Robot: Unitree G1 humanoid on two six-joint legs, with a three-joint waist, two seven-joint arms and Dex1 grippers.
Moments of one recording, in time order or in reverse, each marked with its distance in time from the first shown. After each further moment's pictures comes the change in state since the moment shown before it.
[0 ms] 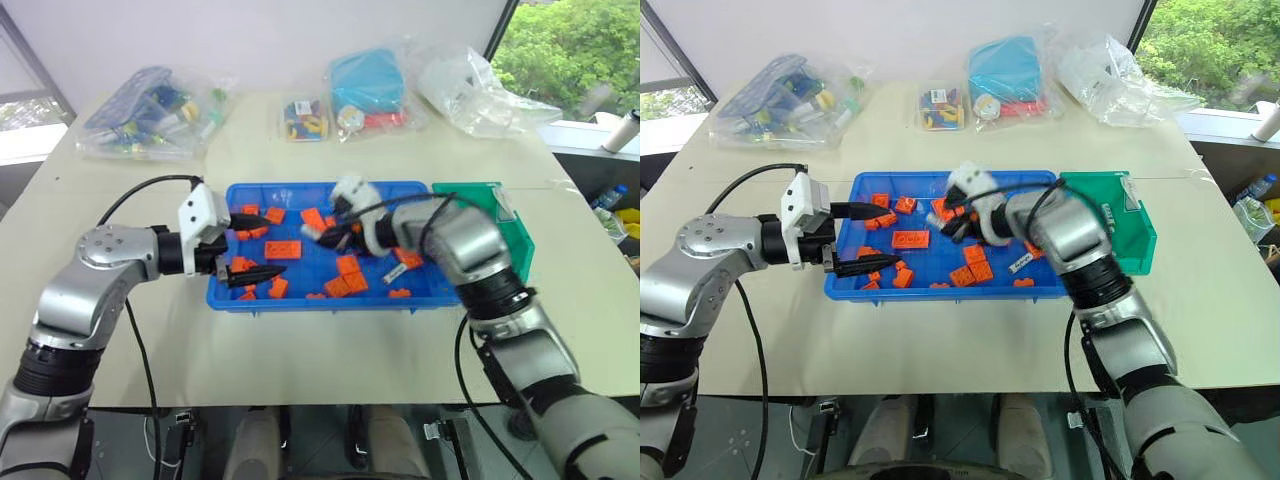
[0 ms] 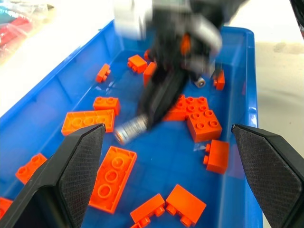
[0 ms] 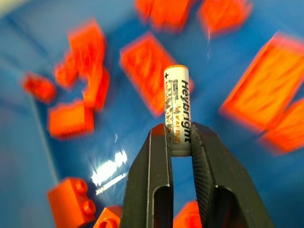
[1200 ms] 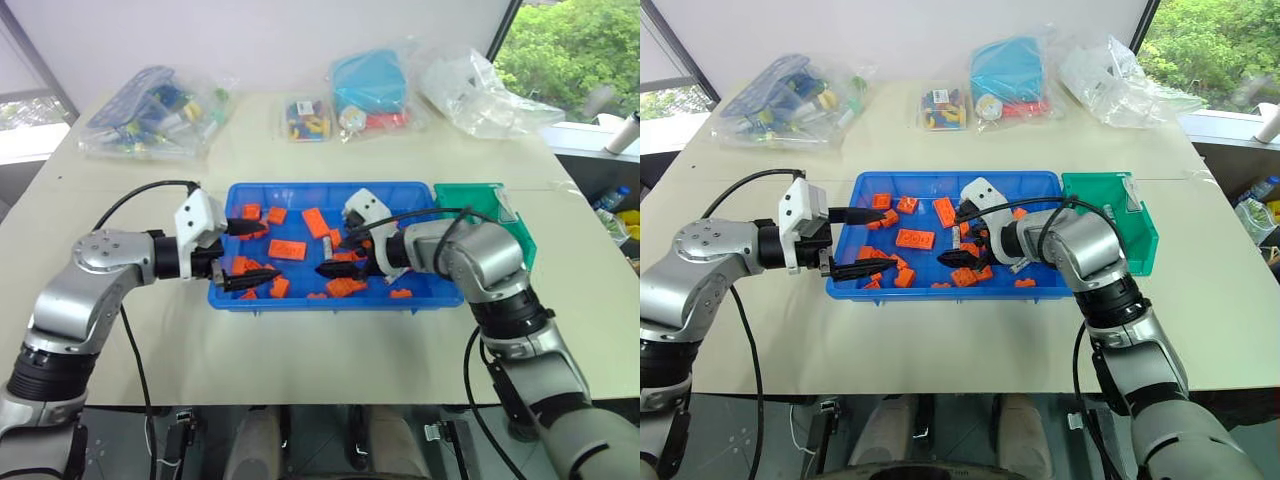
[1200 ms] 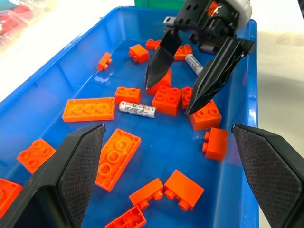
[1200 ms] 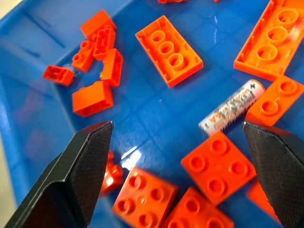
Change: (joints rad) left arm 0.036 0.024 0.005 -0.002 0.002 -0.001 0.013; right arm 0.108 0.015 0.029 -0.103 0.096 0.133 -0.096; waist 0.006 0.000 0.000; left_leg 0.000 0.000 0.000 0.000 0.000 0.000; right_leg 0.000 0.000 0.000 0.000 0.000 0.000
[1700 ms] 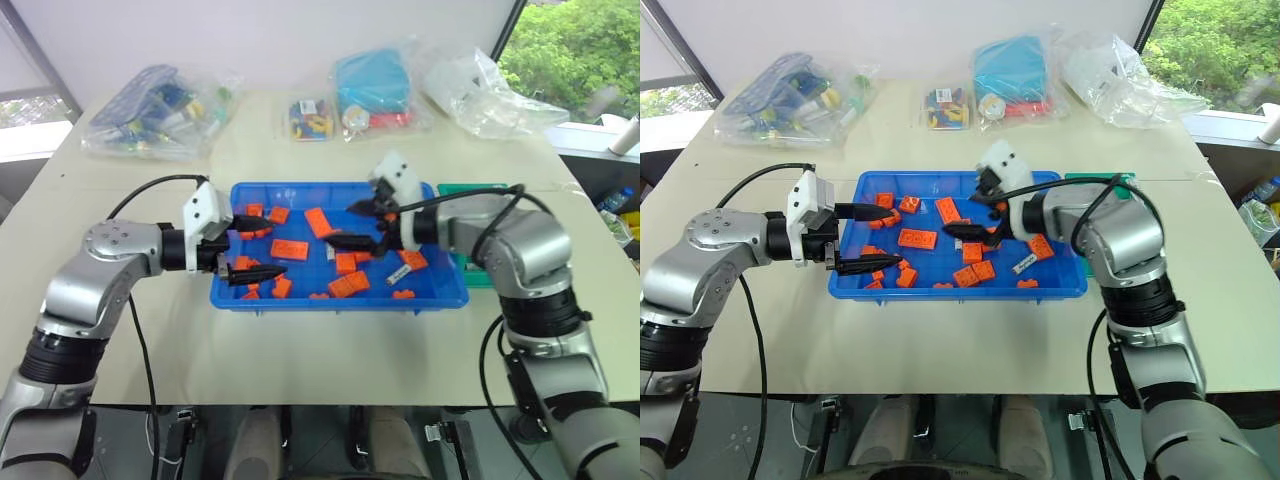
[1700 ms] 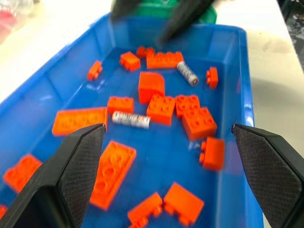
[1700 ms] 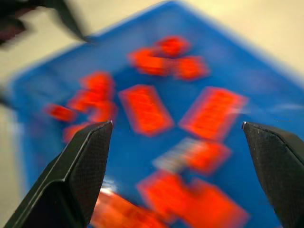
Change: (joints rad) left arm -0.061 -0.009 -0.034 0.060 0.001 -0.009 -0.047; right arm 0.015 -0.060 -0.125 -0.187 0.026 -0.026 0.092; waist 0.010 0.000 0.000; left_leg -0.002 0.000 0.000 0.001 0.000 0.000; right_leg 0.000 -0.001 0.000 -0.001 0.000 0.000
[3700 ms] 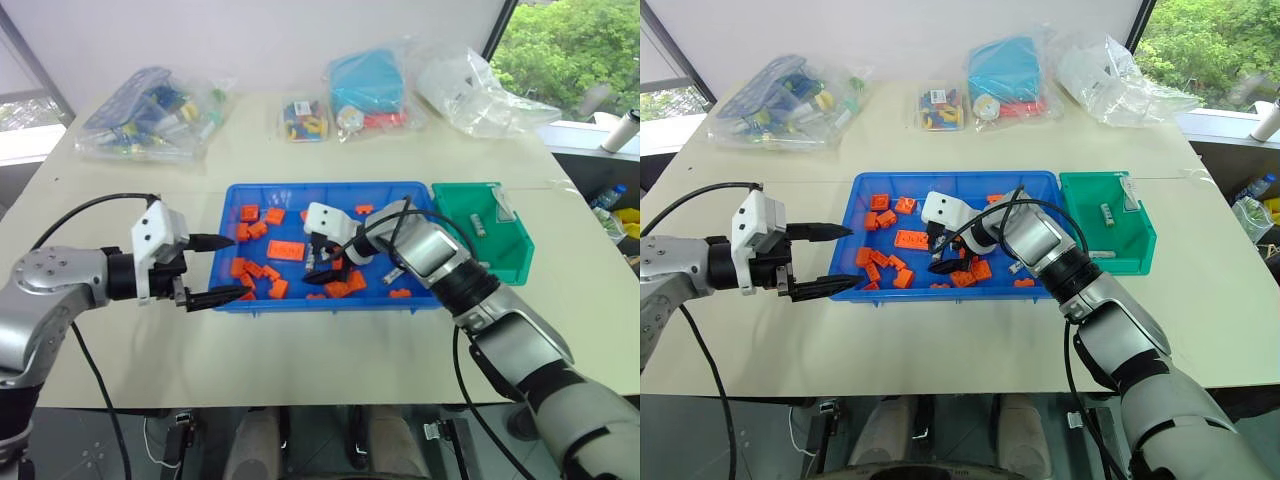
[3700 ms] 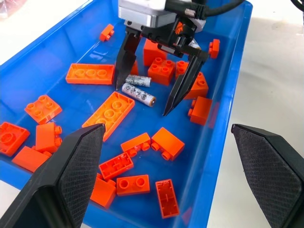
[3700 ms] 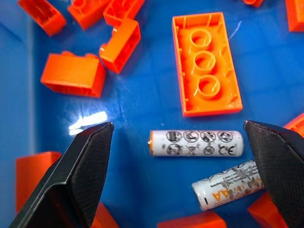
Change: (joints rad) left arm 0.249 0.166 0.200 -0.179 -0.132 0.090 0.046; right arm -0.182 0.093 0.441 0.574 -0.379 -0.565 0.243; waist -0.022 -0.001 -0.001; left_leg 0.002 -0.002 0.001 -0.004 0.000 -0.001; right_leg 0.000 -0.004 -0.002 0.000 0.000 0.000
